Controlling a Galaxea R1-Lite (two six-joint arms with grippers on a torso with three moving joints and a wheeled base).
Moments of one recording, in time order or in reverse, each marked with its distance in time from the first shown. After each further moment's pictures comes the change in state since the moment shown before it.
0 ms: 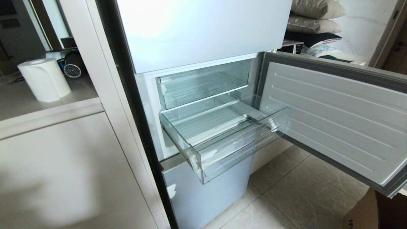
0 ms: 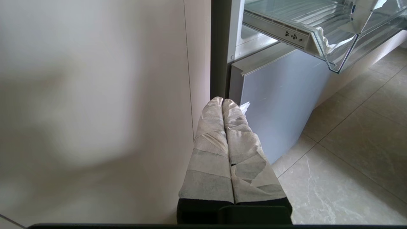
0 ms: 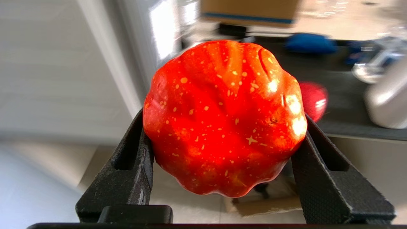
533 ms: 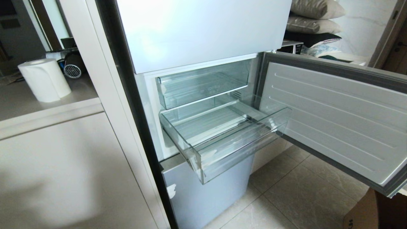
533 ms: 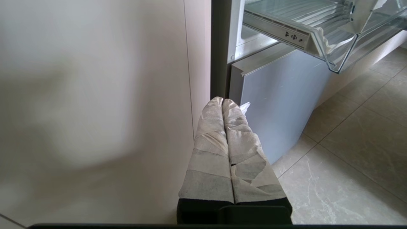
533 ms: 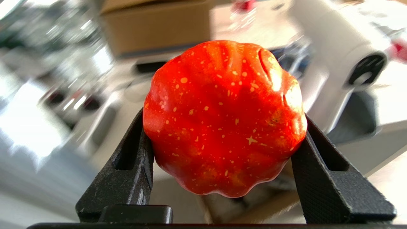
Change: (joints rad) left arm 0.000 0.000 0.000 0.000 0.000 0.000; right arm -0.293 0.324 -0.163 -0.182 0.000 0.055
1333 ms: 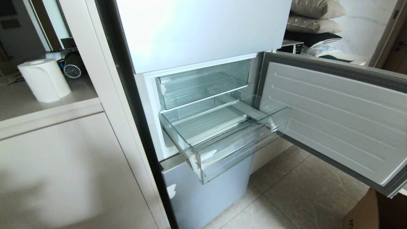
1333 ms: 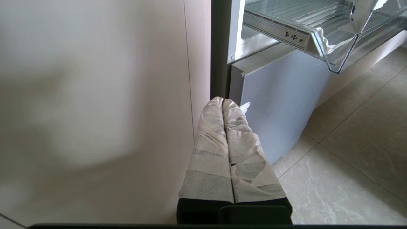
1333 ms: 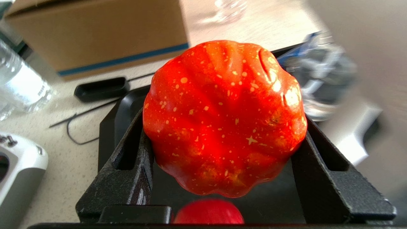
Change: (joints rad) left arm 0.000 0.000 0.000 0.000 0.000 0.000; right arm -0.074 0.633 -0.419 -0.124 0.061 0.024
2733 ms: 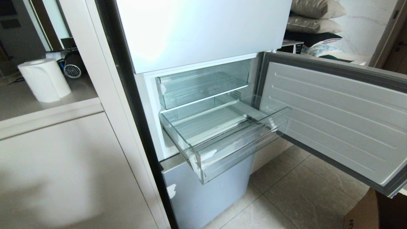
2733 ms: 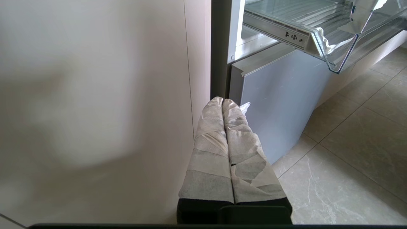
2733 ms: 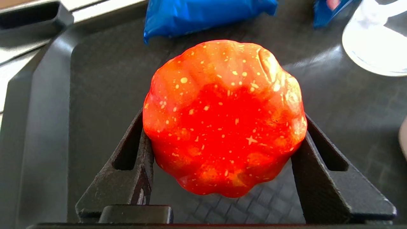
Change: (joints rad) left arm 0.000 0.000 0.000 0.000 0.000 0.000; right arm 0.002 0.352 -0.206 0.072 0.063 -0.007
